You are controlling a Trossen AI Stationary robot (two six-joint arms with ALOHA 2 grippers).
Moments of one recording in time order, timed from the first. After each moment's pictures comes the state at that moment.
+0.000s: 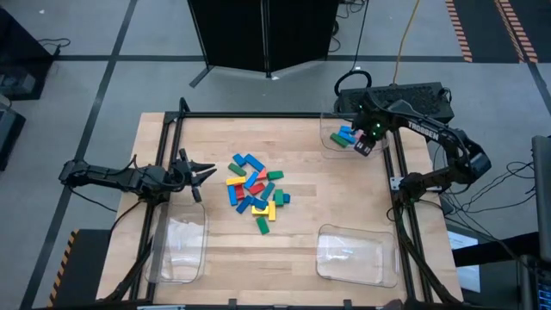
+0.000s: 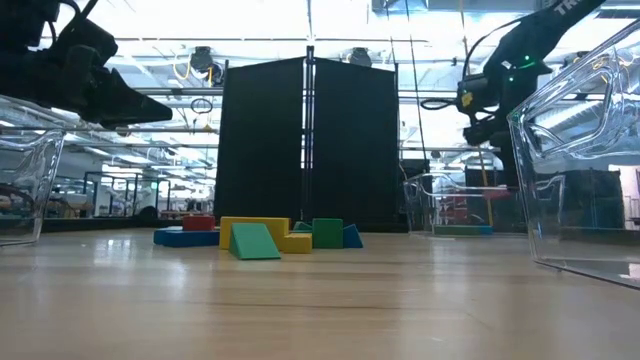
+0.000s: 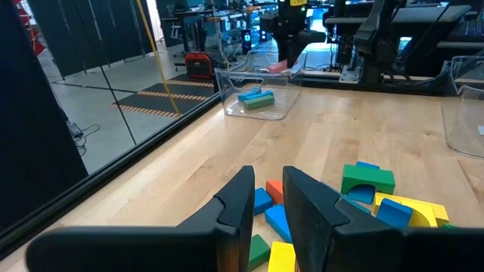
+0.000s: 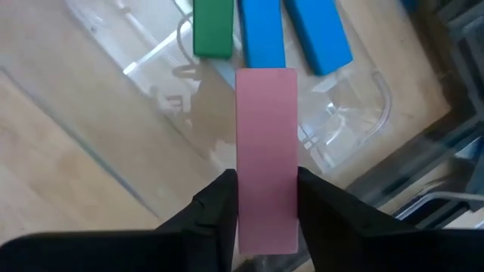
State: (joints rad) left arm -0.15 0.18 0.07 -0.03 -0.52 -0.02; right arm -0.95 1.35 0.93 -0.96 0.07 -0.30
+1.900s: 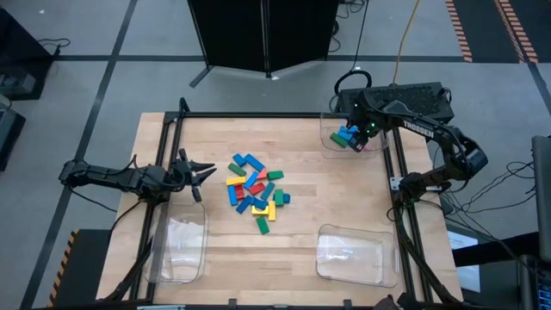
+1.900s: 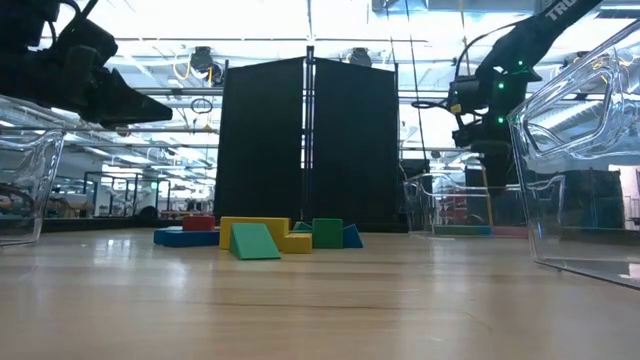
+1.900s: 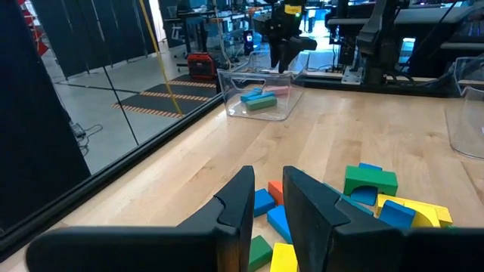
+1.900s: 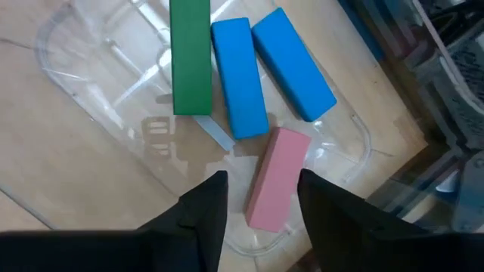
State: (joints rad) left arm -0.15 0.18 0.07 -0.03 -0.53 -0.02; right arm -0.90 1.40 0.93 -0.84 0.12 -0.20
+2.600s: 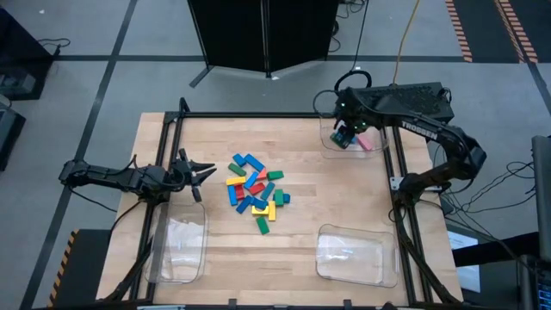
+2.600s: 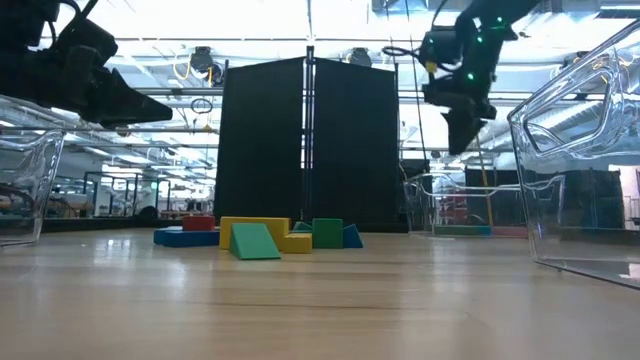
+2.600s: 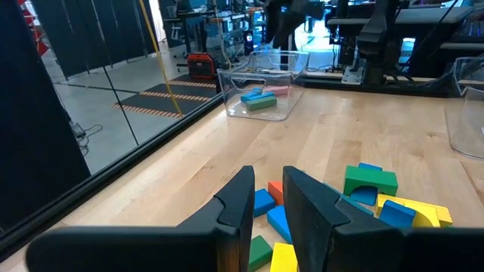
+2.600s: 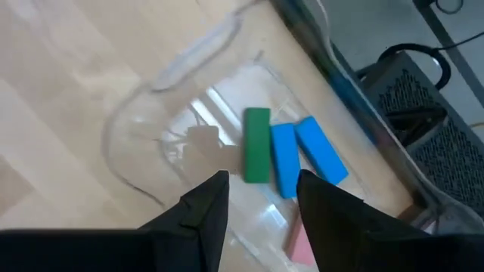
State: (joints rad) left arm -0.15 0.18 0.07 -0.03 -0.53 -0.02; right arm -0.66 1.41 1.20 -0.97 0.16 0.01
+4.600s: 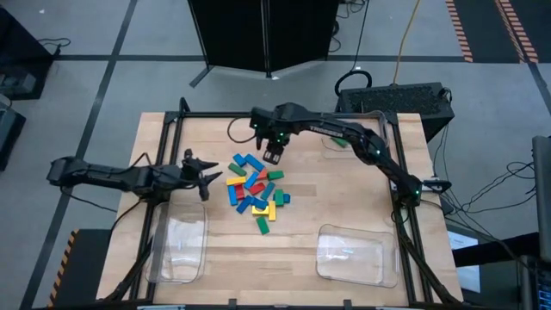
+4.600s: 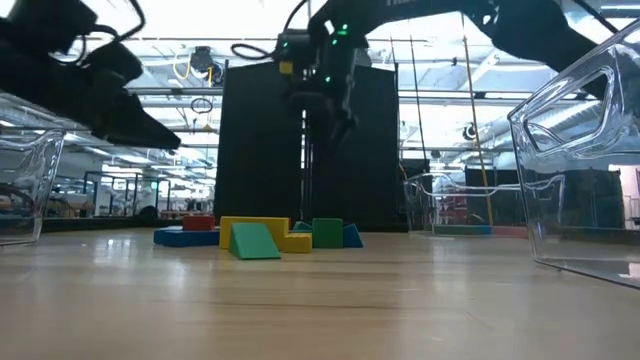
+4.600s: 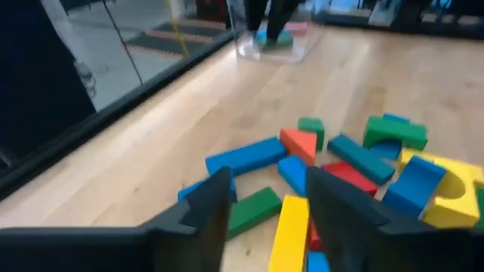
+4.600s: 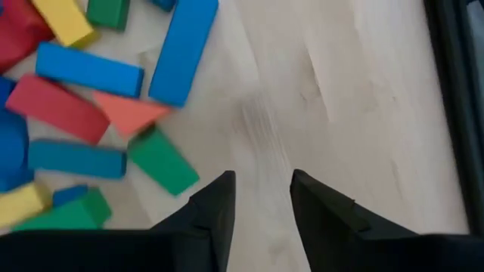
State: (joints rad) left arm -0.04 0.49 0.14 -0.05 -0.46 -0.15; right arm -0.31 2.34 2.35 -1.35 0.08 0.05
